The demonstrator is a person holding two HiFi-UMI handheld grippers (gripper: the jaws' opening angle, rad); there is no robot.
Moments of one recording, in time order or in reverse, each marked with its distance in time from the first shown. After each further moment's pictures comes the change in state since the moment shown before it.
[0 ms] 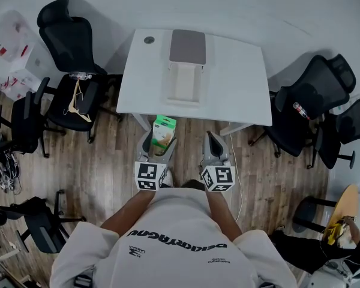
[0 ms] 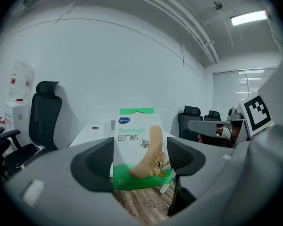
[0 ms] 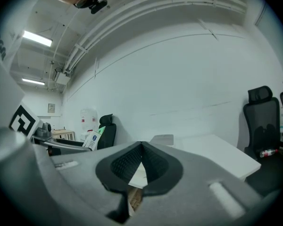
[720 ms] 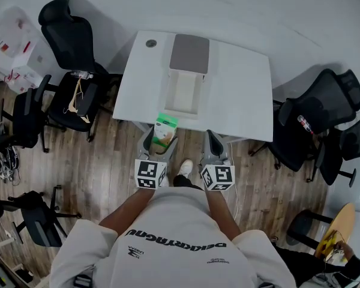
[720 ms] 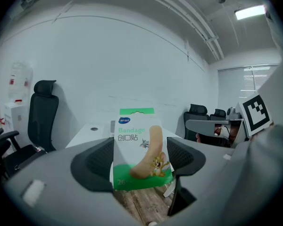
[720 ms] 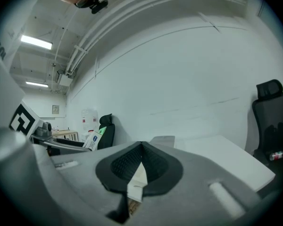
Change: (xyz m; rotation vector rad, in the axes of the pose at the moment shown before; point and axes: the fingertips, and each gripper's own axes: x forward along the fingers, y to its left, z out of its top) left arm 0.070 0.003 0.010 -0.002 0.016 0.042; right arm 0.062 -0.049 0.004 0.004 0.007 0.060
